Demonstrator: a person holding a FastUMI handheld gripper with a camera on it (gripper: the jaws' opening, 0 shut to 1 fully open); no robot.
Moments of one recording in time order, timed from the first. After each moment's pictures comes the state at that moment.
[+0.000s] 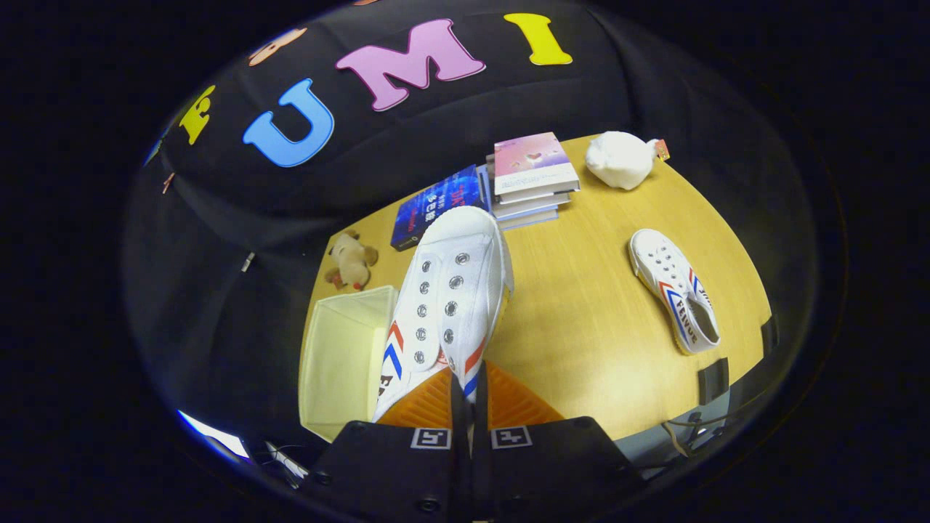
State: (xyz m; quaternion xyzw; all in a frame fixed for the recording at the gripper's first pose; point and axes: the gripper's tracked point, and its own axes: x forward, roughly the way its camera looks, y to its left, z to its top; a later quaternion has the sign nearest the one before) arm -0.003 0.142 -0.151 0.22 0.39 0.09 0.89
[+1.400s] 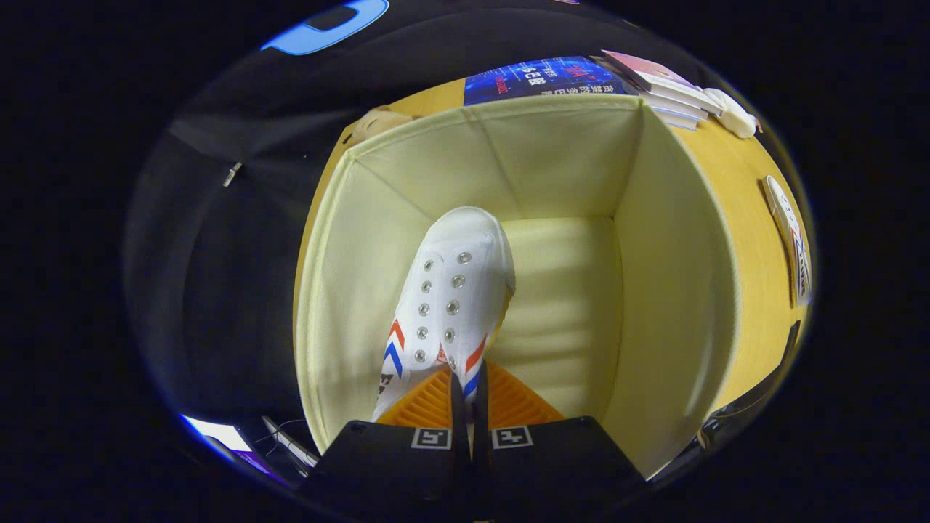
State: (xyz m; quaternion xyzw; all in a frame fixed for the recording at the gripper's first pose) arm -0.004 0.371 -0.276 0.15 0.56 0.12 0.81
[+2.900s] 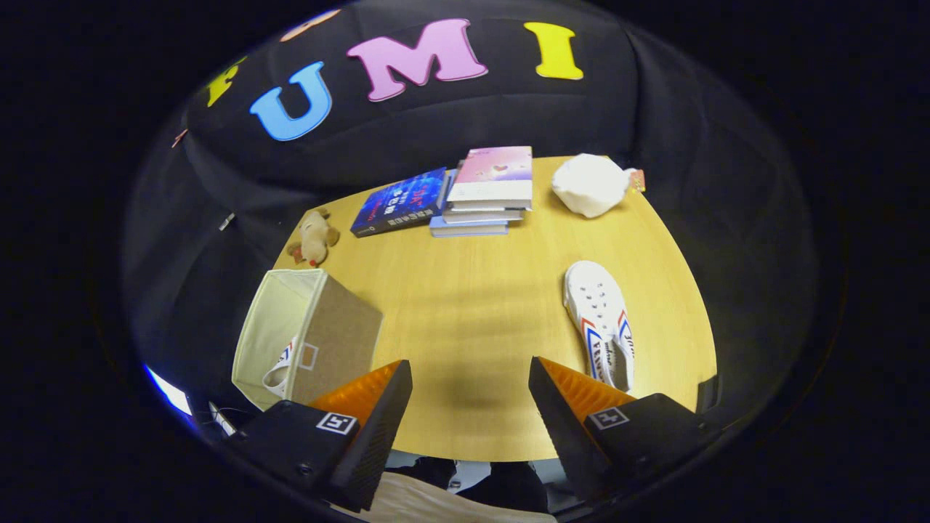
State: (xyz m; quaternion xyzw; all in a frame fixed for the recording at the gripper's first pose) arm 0.005 -0.008 -0.193 0.12 0.41 0.07 0.90
